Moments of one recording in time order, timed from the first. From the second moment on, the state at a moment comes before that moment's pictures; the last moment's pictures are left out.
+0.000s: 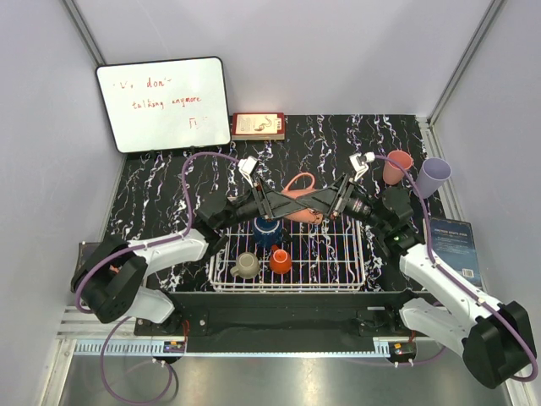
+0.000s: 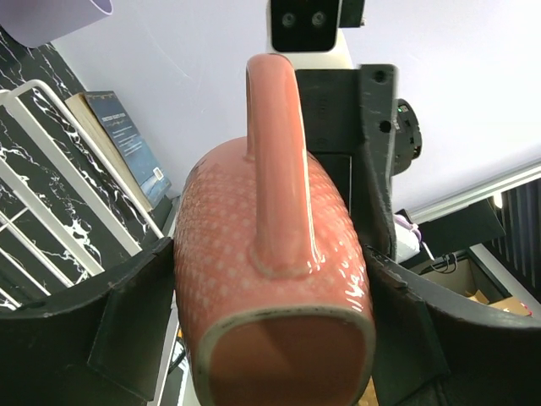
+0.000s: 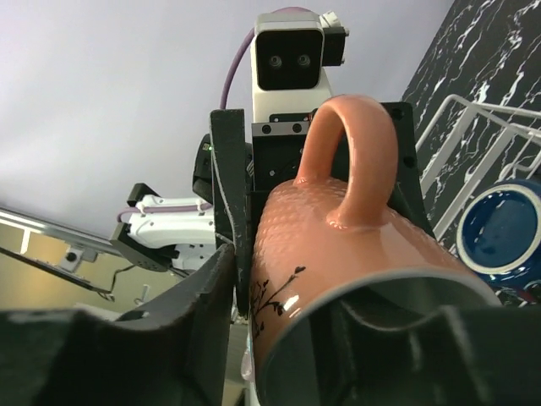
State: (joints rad) left arm -0.72 1.39 0.62 1.01 0.56 -1.30; right arm 0.48 0.97 0.59 0.56 -0.64 1.24
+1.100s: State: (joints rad) left arm -0.73 1.34 0.58 0.99 0.56 -1.23; right arm 0.49 0.99 0.58 0.58 -0.65 1.31
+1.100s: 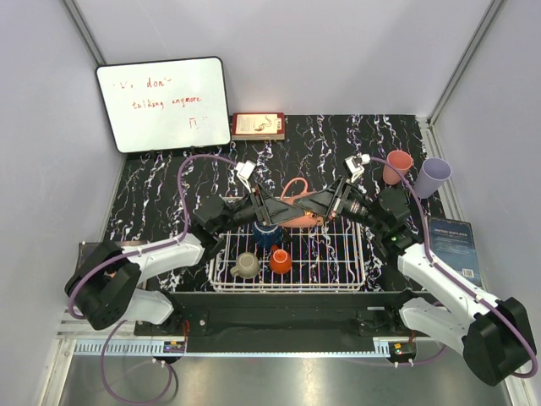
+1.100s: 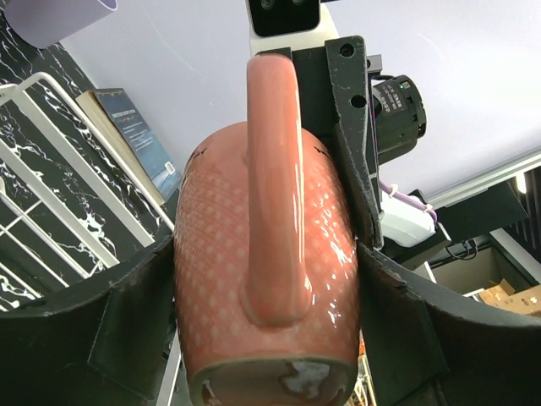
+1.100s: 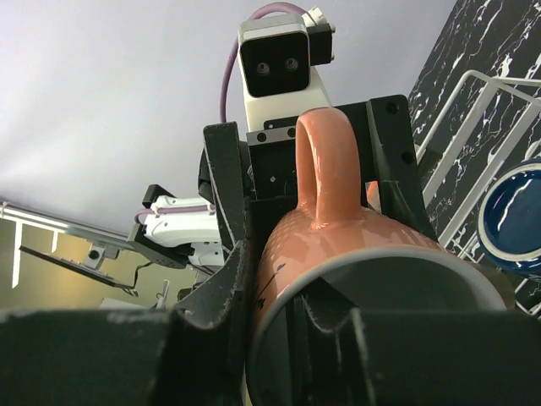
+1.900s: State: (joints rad) left arm -0.75 1.13 0.73 0.22 0.36 -0.99; right arm 0.49 0.82 0.70 0.09 -0.43 1.03
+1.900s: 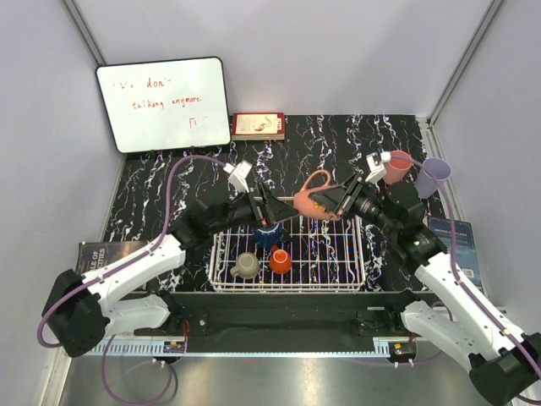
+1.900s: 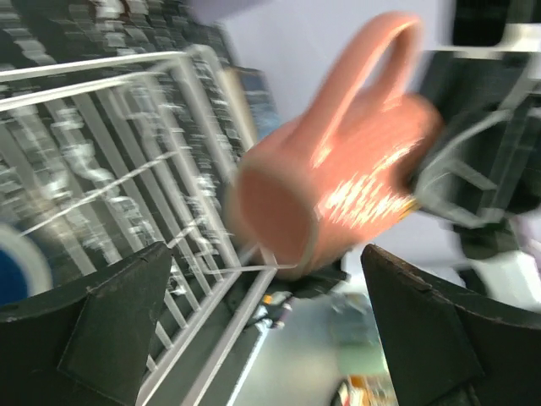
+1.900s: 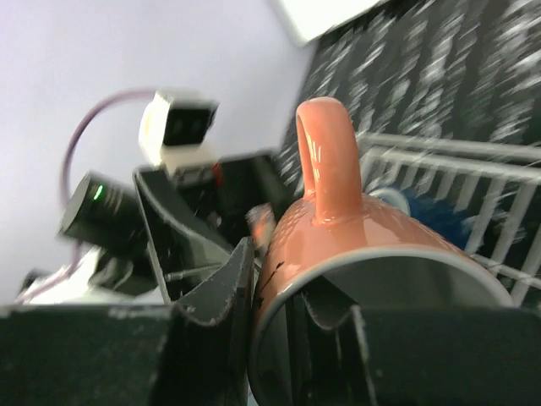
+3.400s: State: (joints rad) left arm -0.74 1.00 0.81 -0.49 -0.12 -0.85; right arm 0.17 2.42 2.47 -1.19 0.33 0.65
